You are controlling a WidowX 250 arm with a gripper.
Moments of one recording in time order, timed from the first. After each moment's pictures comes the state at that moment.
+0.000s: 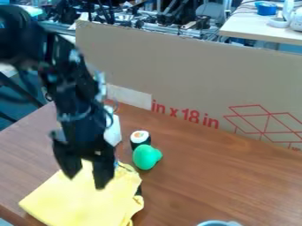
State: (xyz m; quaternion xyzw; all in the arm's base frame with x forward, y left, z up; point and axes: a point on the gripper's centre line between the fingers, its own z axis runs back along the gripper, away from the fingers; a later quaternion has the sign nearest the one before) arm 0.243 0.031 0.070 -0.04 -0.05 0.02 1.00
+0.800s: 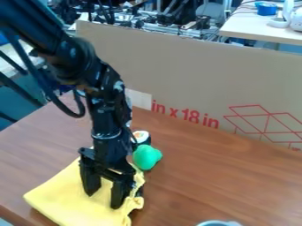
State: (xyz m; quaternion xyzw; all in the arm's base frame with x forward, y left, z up) arm 0.267 0.033 0.016 -0.01 0.05 -0.03 1.00
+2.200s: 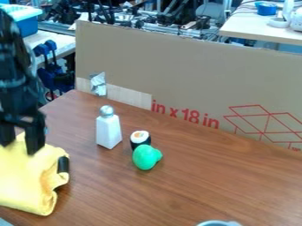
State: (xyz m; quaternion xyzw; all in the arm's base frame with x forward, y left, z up) arm 0.249 0.159 0.092 0.03 -0.01 0.08 1.00
